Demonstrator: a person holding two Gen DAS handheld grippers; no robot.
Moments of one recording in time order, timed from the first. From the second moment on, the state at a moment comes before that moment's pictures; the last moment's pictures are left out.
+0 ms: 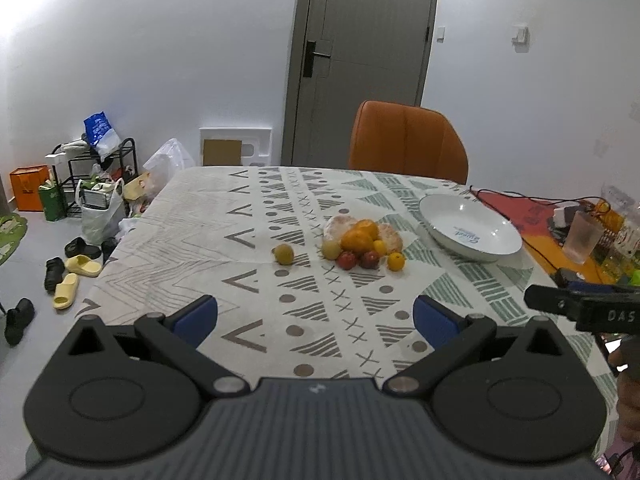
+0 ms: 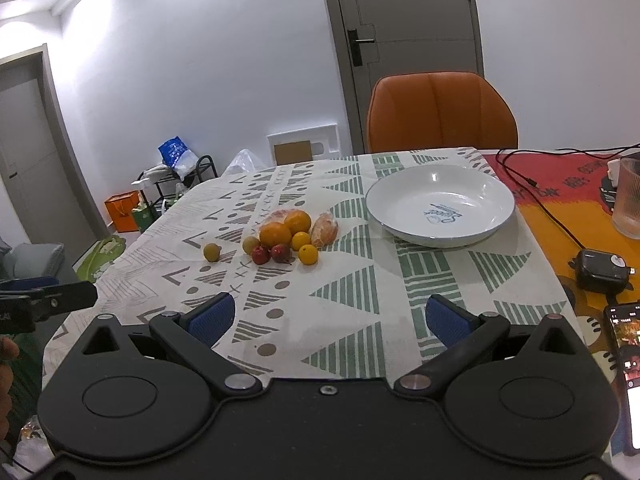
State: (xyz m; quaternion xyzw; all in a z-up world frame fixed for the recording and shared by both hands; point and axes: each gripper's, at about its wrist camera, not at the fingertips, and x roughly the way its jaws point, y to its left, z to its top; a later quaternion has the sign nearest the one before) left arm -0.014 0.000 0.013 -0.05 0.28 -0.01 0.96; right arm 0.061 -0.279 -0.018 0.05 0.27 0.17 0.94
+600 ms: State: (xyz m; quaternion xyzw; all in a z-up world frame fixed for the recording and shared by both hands) left arm -0.015 0.000 0.014 -0.06 0.27 -0.01 0.96; right arm 0.061 -0.280 -0.022 0.04 0.28 0.17 0.94
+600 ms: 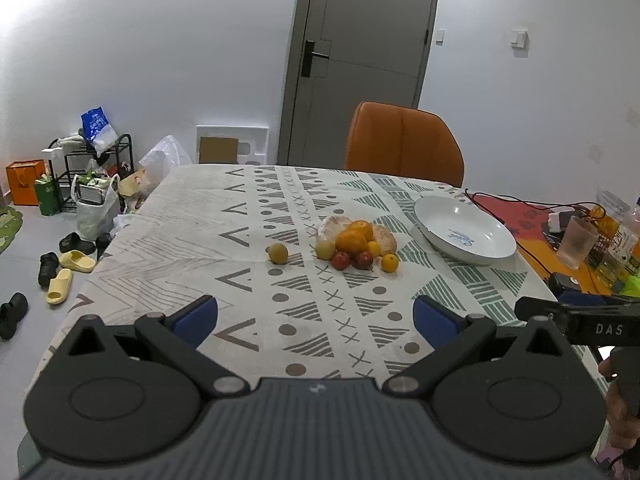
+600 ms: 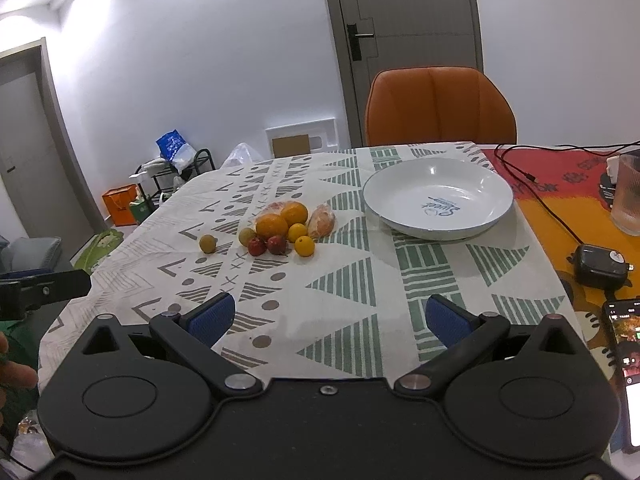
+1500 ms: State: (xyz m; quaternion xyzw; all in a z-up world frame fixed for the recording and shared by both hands) left arm 0.016 0.014 0.010 -0.08 0.28 -0.02 0.96; right arm 0.086 -0.273 -0.032 0.03 0.30 0.17 0.94
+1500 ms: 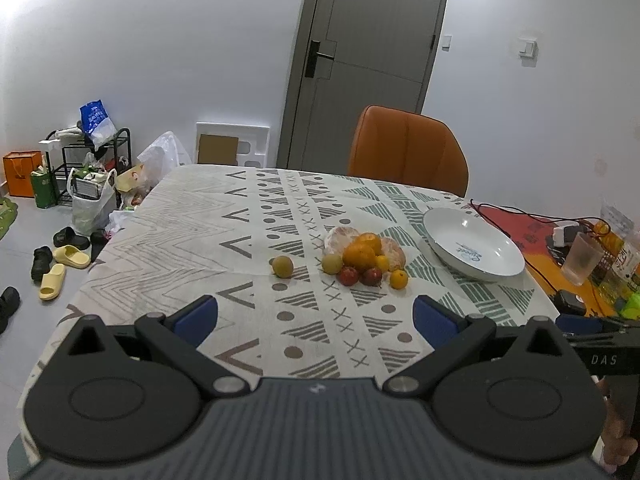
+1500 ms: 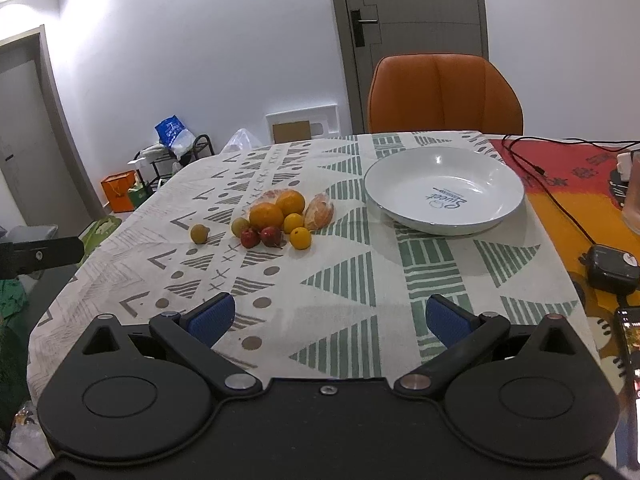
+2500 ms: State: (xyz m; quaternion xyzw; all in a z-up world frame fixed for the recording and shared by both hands) left arm 0.118 0.006 -0.030 -0.08 0.30 -0.05 0.95; right arm 0.175 -0.252 -0.060 0.07 0.32 0.24 0.91
